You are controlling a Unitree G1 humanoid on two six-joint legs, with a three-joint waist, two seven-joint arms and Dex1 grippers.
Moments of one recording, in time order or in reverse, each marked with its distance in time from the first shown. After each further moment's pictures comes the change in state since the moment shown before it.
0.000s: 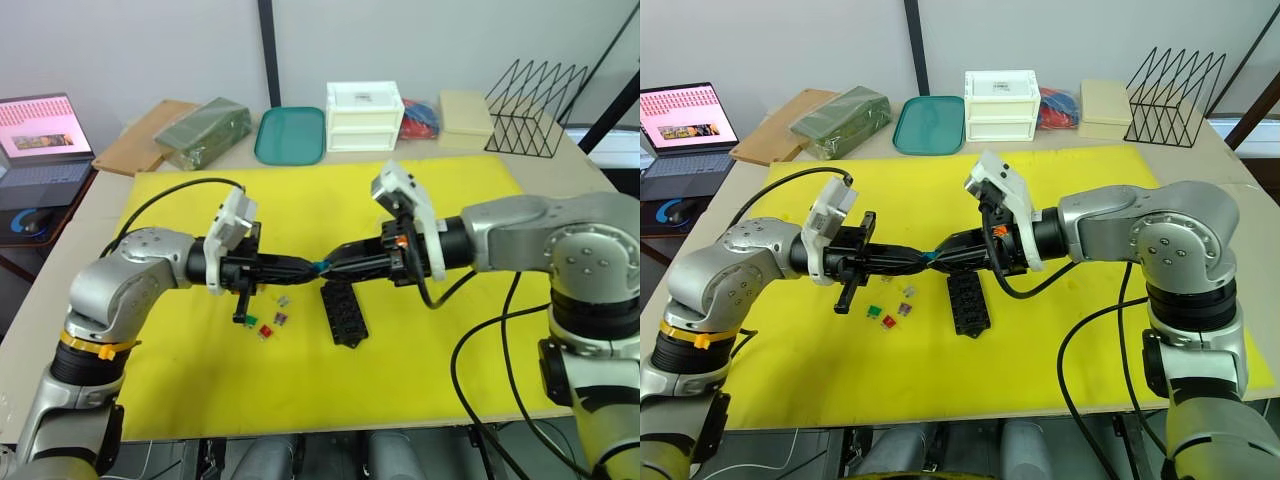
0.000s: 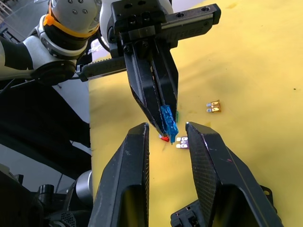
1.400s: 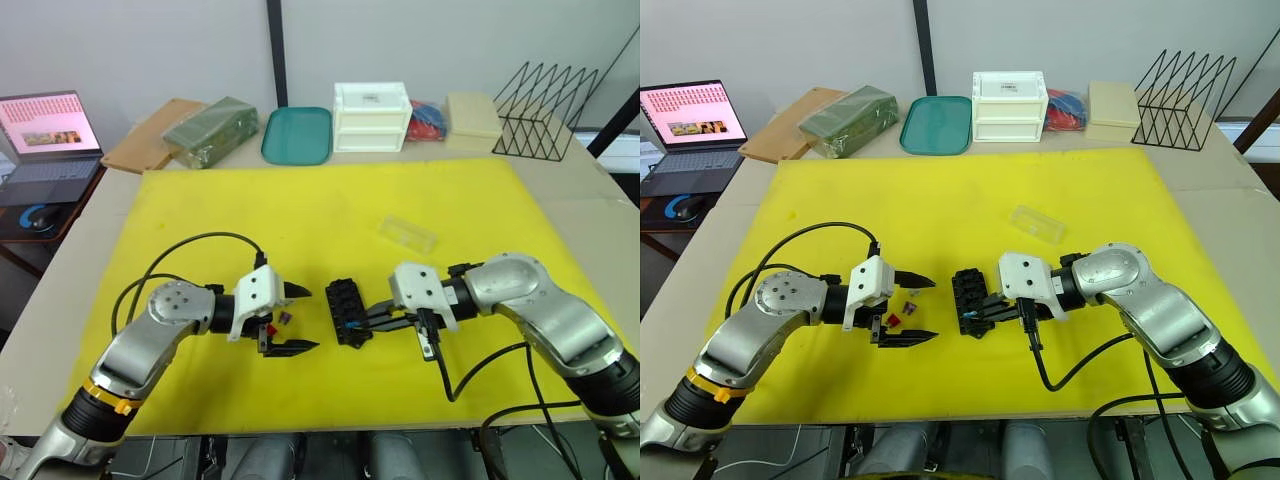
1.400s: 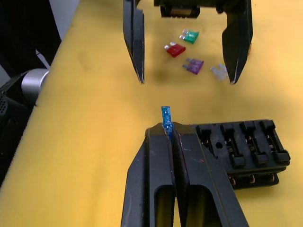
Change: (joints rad) left arm 0.258 0.008 -0.207 -0.047 0.413 -0.348 0.149; right arm 0.444 -0.226 0.276 0.016 -0.736 -1.019 0.574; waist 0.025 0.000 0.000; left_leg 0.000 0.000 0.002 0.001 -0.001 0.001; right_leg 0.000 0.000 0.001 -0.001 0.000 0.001
